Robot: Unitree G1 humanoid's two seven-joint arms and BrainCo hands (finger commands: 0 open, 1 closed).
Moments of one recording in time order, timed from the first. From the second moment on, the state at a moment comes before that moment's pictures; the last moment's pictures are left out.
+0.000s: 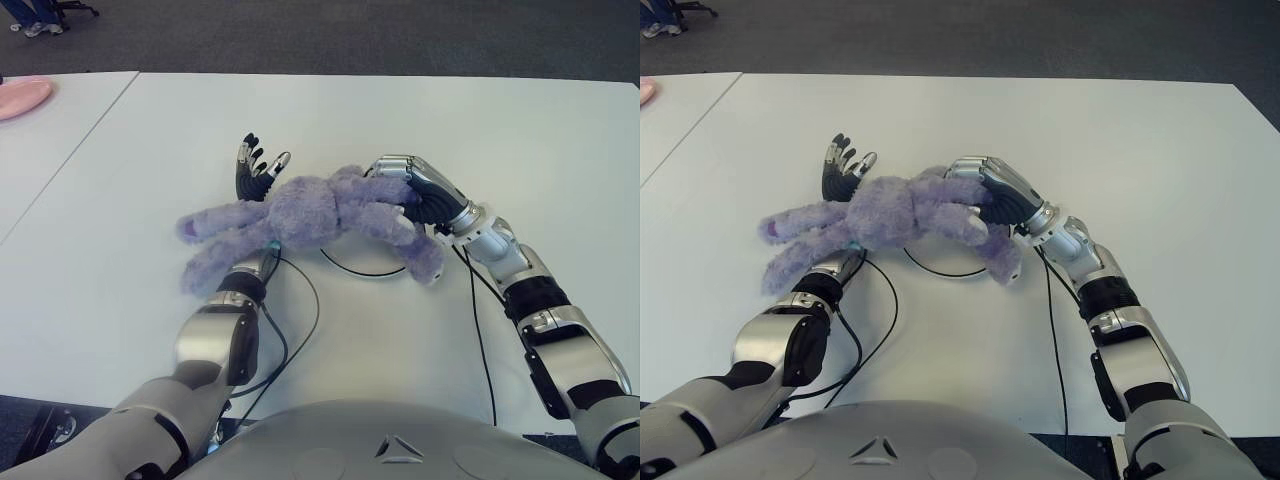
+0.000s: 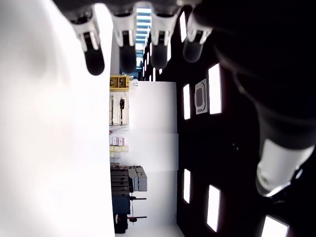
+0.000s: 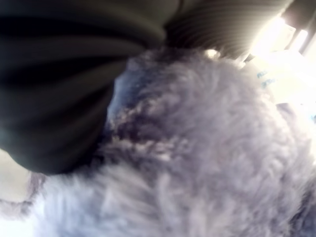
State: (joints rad) left arm -0.57 -0.01 0.18 1.14 0.02 -0.64 0.22; right arm -0.45 -0.48 0.27 0.60 -0.34 -1.09 0.04
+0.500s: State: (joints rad) left arm -0.57 -0.01 0.18 1.14 0.02 -0.64 0.22; right arm -0.42 -0.50 0.29 0.59 -0.26 -1.05 0.18
